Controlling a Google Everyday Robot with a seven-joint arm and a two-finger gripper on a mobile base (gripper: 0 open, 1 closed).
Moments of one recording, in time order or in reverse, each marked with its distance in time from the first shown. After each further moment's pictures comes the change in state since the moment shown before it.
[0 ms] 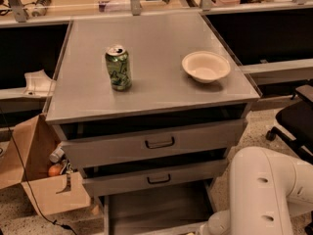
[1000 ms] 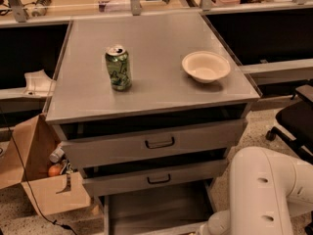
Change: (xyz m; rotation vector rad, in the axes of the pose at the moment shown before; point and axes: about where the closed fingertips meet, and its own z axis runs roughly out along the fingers) arm 0.000 0.000 0.000 0.000 0.000 0.000
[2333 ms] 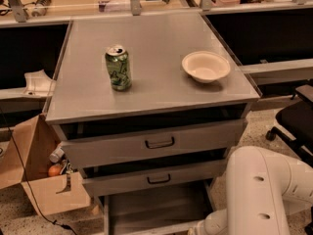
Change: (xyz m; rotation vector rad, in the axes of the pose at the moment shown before) arm -0.024 0.004 0.008 0.020 -0.083 0.045
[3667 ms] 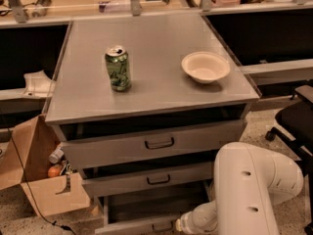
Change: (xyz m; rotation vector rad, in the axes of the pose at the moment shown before) arm -0.043 0.043 0.019 -0.040 -0.058 -0.091
